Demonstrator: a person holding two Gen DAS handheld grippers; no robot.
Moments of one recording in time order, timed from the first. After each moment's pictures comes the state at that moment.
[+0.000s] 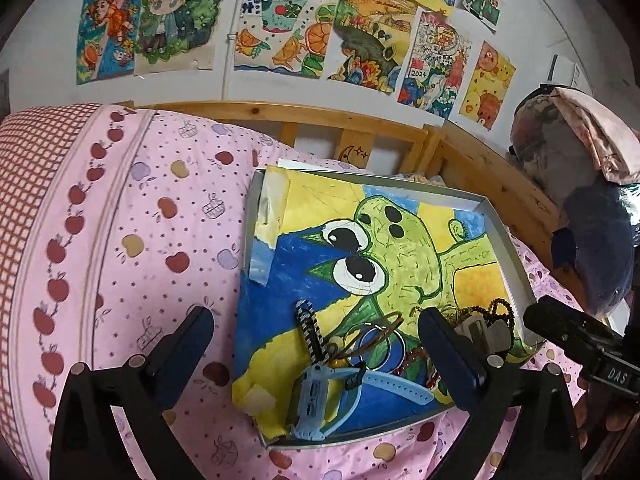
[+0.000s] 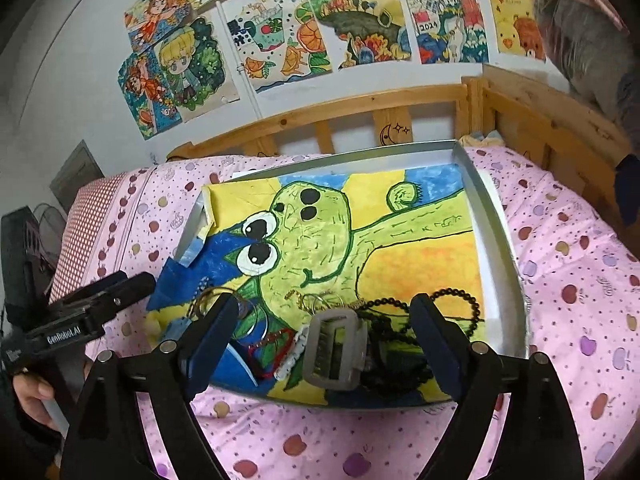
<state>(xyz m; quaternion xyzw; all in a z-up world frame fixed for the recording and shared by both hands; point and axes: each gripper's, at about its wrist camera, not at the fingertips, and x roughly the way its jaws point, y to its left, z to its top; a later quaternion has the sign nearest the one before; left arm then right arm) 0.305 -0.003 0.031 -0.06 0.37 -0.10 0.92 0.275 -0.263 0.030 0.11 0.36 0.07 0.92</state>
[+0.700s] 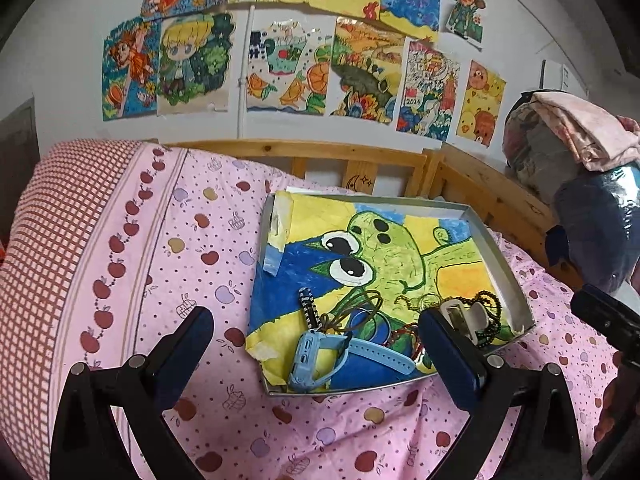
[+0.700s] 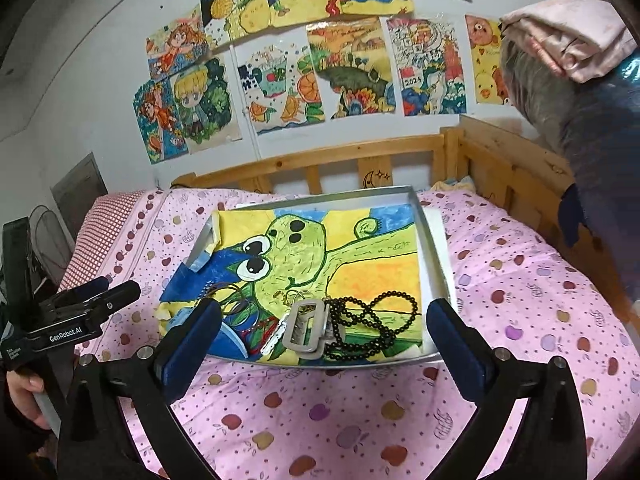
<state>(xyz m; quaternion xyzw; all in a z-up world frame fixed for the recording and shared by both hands) 0.227 -0.012 0.056 -0.03 0.30 -0.07 0.95 0.191 -0.298 0.071 0.09 0.28 0.05 0.95</state>
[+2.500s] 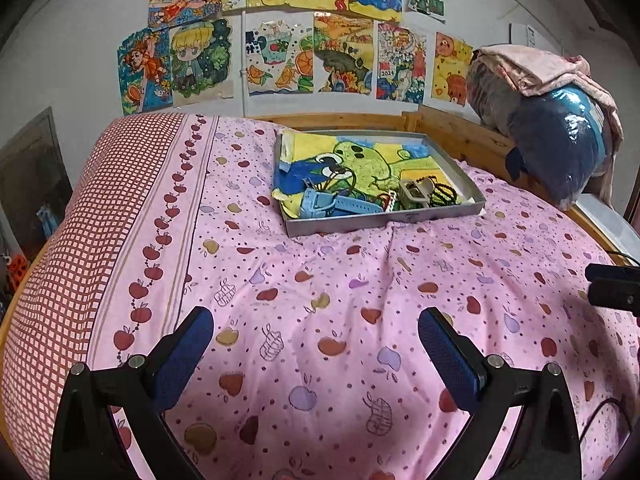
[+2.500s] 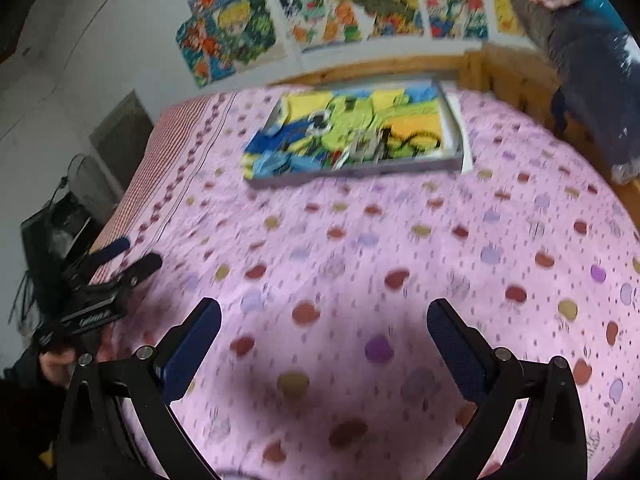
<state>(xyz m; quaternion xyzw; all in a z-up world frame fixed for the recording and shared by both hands) 0.033 0.007 0.031 0.02 0.32 -0.07 0.94 0.027 -0.283 0.039 0.10 0.40 0.12 0.90</state>
